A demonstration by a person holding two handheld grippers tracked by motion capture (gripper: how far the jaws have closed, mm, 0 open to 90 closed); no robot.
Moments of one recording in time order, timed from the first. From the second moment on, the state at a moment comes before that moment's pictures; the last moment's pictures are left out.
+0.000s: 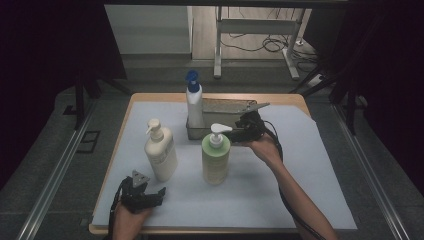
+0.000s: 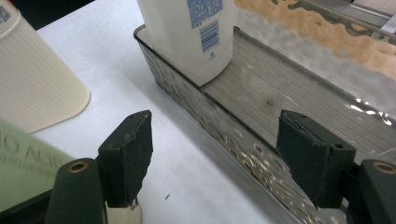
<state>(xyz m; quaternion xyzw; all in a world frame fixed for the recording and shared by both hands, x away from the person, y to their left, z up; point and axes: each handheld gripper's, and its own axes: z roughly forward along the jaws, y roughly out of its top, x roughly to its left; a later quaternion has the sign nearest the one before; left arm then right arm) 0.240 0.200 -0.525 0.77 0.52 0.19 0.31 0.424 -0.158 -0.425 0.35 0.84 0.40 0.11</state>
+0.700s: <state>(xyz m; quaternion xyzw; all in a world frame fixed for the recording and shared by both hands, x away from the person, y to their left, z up) 0.240 0.200 -0.525 0.77 0.52 0.19 0.31 0.381 -0.186 -0.431 0.33 0.85 0.40 0.10</state>
